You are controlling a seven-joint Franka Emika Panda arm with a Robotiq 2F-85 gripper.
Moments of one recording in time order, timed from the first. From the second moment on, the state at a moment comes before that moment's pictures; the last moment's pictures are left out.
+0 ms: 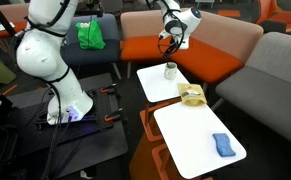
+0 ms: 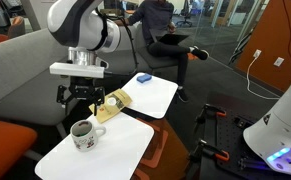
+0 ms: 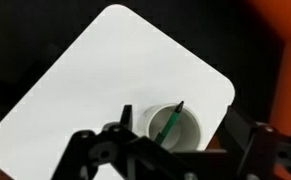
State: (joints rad) arm 0.09 0.70 0.09 -1.67 0.57 2.22 0.73
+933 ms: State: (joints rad) arm 0.11 0.86 0.06 -1.53 0.57 2.23 0.74
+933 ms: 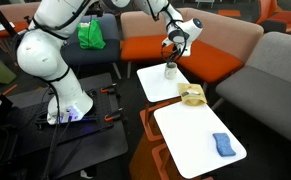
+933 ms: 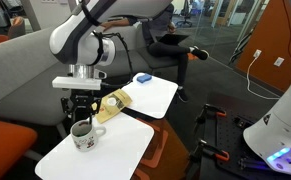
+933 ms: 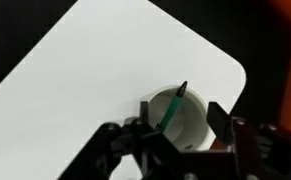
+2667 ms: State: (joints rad) arm 0.11 1.06 0.06 -1.28 0.56 2.17 0.81
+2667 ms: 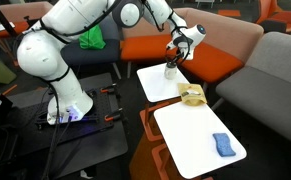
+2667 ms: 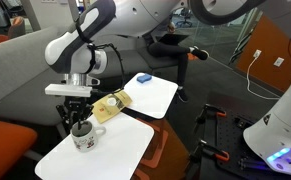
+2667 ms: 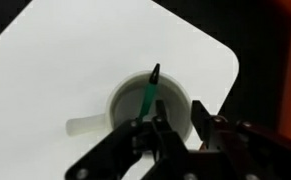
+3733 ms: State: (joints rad) arm 0.10 1.05 0.06 -1.31 0.56 2.18 0.81
